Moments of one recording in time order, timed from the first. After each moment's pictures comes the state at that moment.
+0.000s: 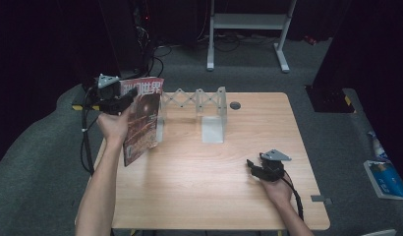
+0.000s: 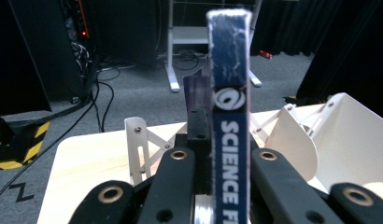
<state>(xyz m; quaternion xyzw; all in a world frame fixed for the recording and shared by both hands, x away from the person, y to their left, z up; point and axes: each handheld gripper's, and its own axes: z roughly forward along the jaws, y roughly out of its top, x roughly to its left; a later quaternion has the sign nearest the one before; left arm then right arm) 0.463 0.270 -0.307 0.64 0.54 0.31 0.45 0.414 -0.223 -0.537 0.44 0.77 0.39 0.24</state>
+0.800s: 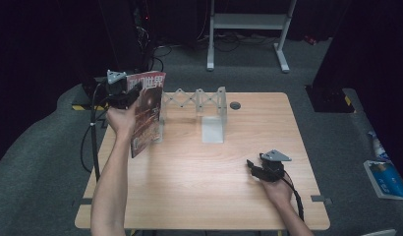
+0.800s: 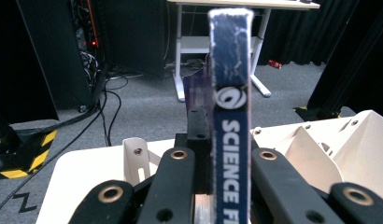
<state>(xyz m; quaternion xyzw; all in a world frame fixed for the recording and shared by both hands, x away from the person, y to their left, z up) 0.491 0.259 -0.318 0.63 0.53 0.34 0.45 0.413 -0.223 -0.537 0.44 0.77 0.39 0.24</state>
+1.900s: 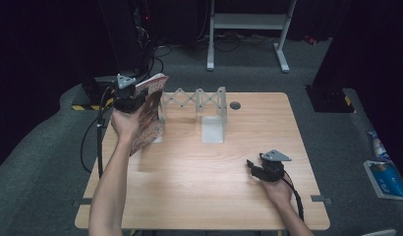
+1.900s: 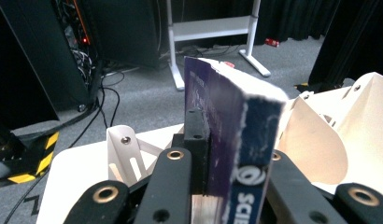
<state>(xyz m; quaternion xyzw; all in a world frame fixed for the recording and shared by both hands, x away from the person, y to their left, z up) 0.492 0.247 -0.331 0.67 0.51 0.33 0.42 0.413 -0.223 -0.537 0.44 0.77 0.39 0.24</state>
